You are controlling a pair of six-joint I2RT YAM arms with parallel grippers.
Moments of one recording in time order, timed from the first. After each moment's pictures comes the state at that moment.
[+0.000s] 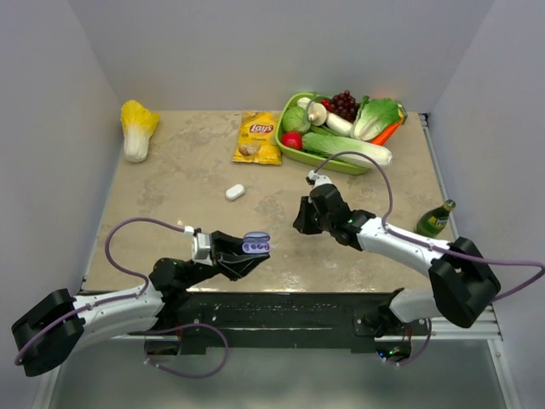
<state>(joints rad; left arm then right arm) -0.94 0.84 0.05 1.25 0.29 -0.33 0.71 1.38 0.76 -0.13 0.06 0.58</state>
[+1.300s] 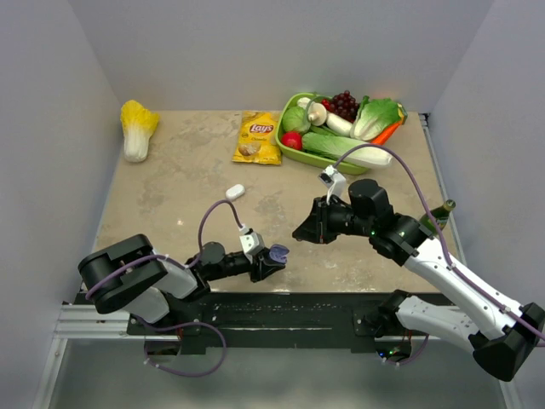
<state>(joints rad) -0.94 1.49 0.13 1.27 0.32 -0.19 0.71 0.95 0.91 -0.48 -0.38 0.56</state>
